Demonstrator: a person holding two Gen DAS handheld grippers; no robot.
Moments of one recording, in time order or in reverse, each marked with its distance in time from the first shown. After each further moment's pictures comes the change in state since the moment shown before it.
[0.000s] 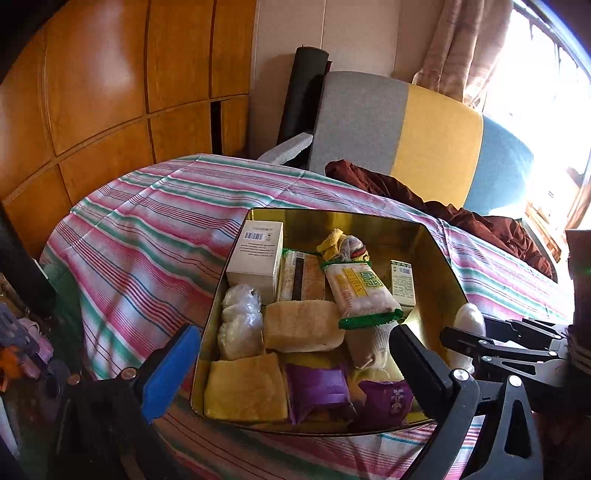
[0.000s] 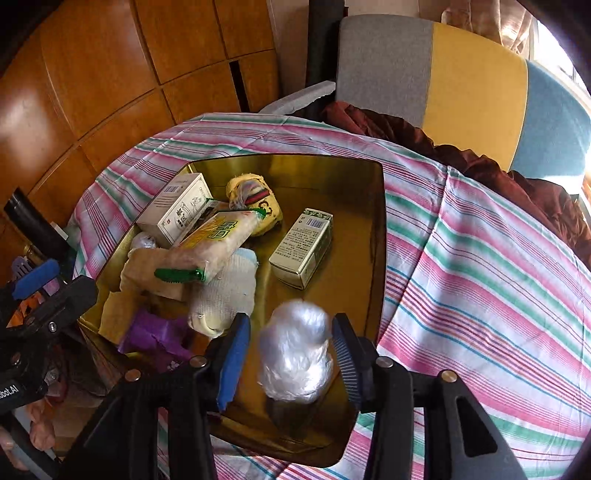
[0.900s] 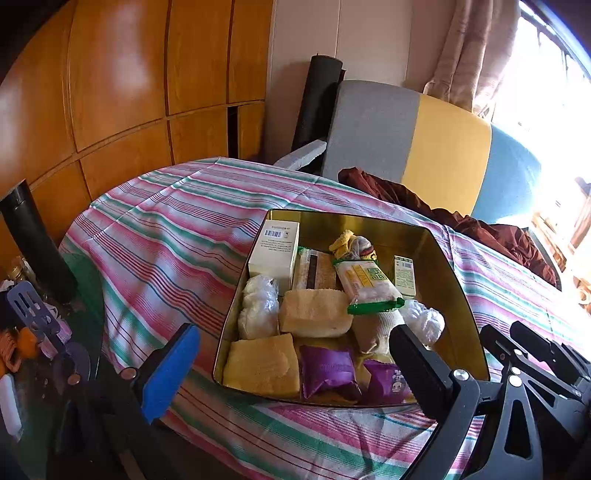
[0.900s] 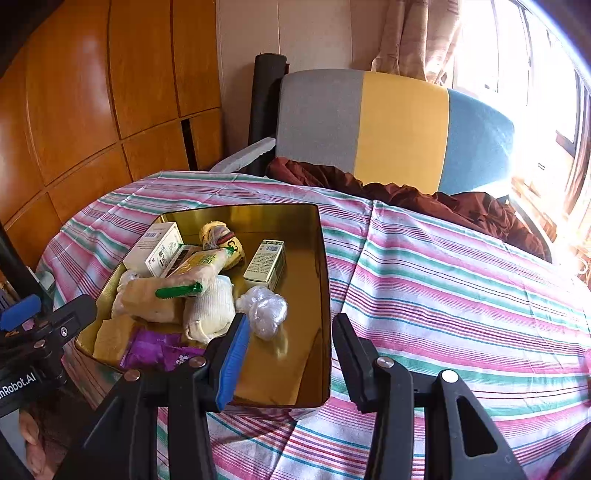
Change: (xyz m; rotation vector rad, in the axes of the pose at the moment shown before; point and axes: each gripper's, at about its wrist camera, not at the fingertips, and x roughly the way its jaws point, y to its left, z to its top) left arm -0.031 0.004 -0.014 -0.034 -0.025 0.034; right arm -0.065 0.025 -0.042 0.101 -0.244 -0.239
